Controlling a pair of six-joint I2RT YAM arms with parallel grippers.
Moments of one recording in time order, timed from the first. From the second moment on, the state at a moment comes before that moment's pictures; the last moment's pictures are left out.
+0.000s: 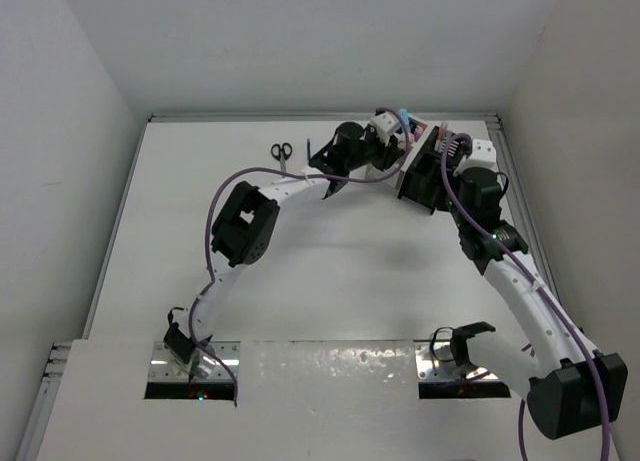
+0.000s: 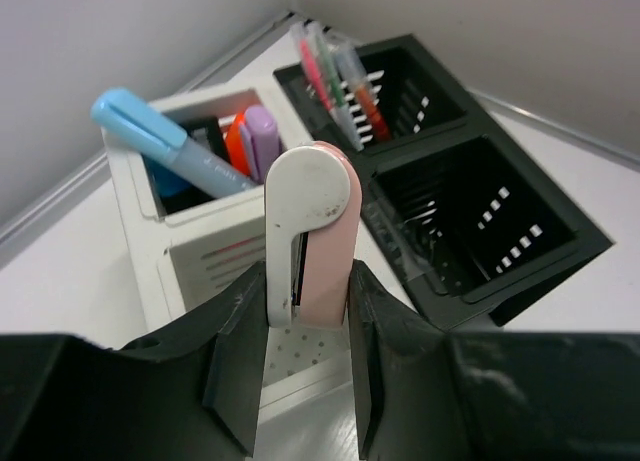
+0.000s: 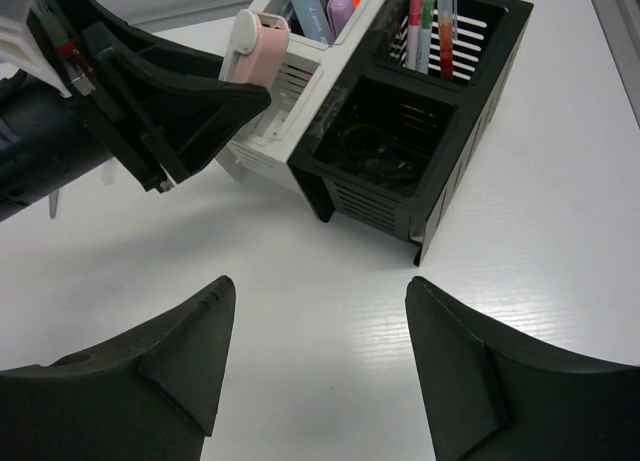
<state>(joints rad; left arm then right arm) -0.68 2.39 1.93 0.35 0.30 0.02 0.21 0.98 0.77 -0.15 0.20 0.27</state>
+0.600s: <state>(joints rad) -0.69 2.47 1.97 0.40 0.15 -0.01 0.21 0.99 0.76 -0.18 0.20 0.20</state>
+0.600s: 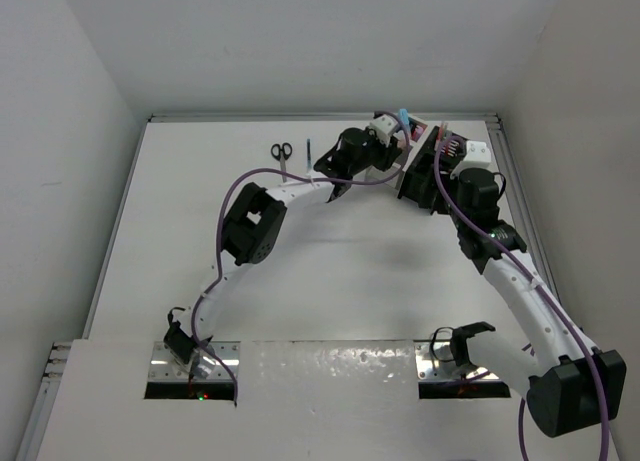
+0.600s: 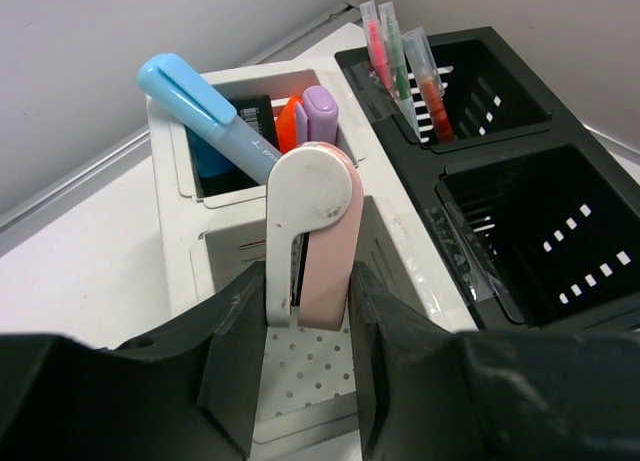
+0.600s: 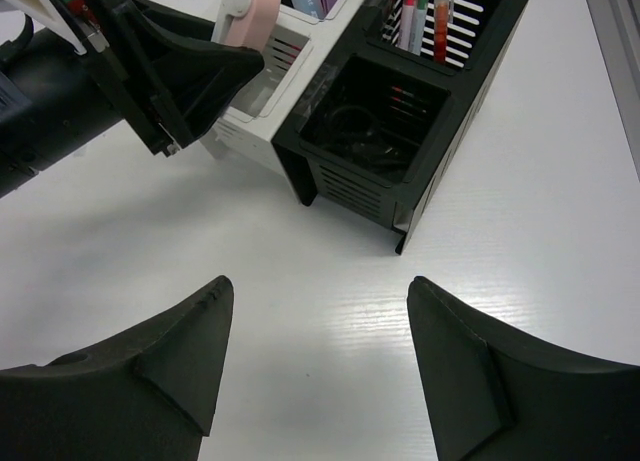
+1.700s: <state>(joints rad) -0.58 2.36 2.24 0.05 -0.05 -0.16 0.28 1.09 0.83 -0.18 0.19 0.12</state>
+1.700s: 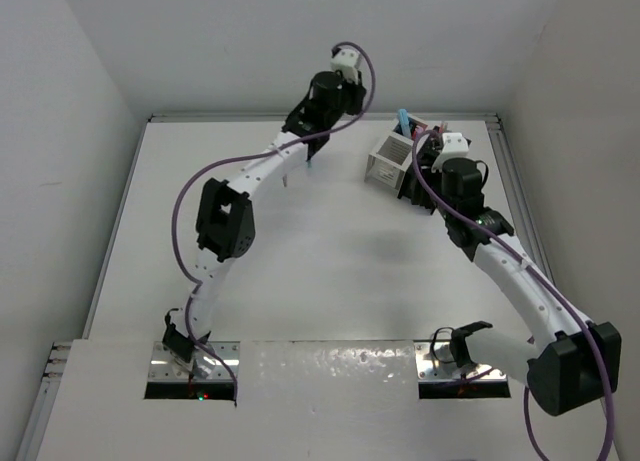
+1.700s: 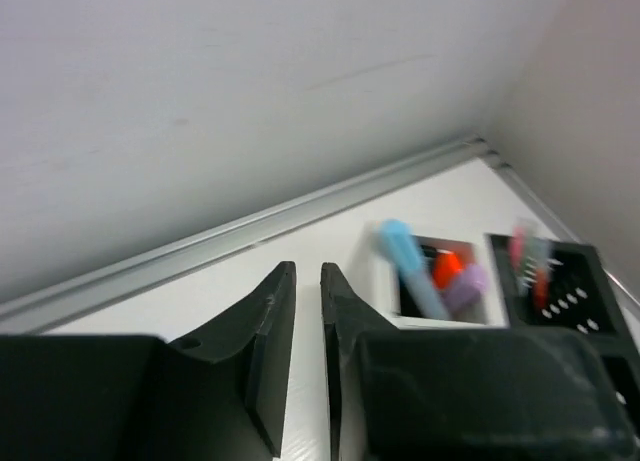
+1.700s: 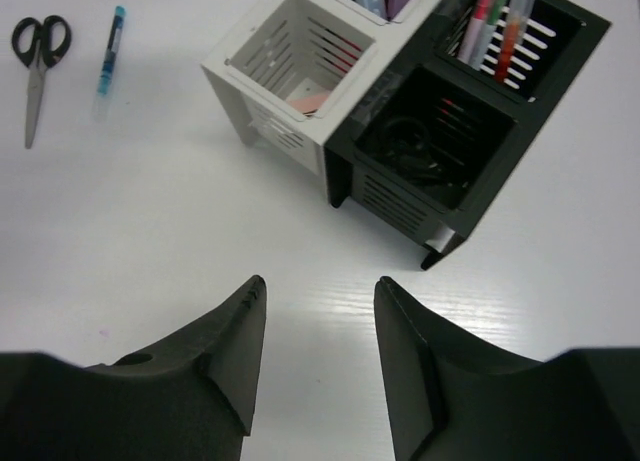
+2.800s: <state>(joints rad) -0.45 2.57 2.17 -0.35 -0.24 -0.22 0.30 1.18 0.89 -0.20 0.16 0.17</state>
